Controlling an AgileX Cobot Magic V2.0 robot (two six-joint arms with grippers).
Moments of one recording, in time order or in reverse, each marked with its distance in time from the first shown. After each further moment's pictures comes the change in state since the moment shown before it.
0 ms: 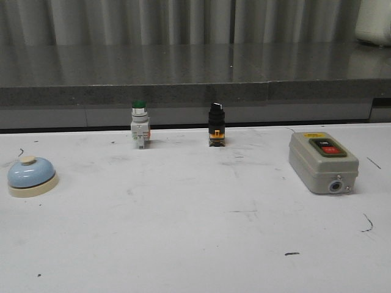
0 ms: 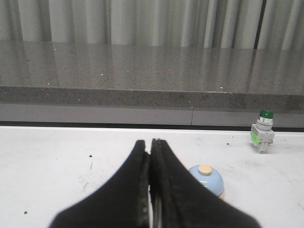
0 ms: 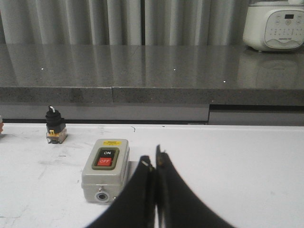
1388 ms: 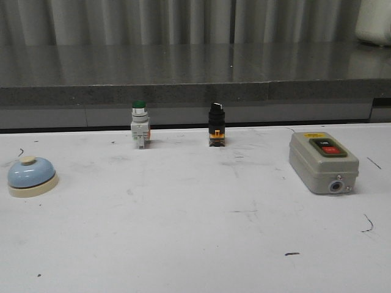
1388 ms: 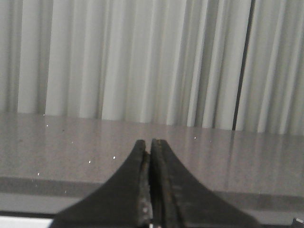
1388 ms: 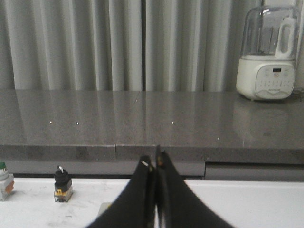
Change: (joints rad) left arm -0.004 0.032 -0.345 -0.061 0.062 0.000; right arm 0.000 0.024 -0.322 -0.004 0.172 0.000
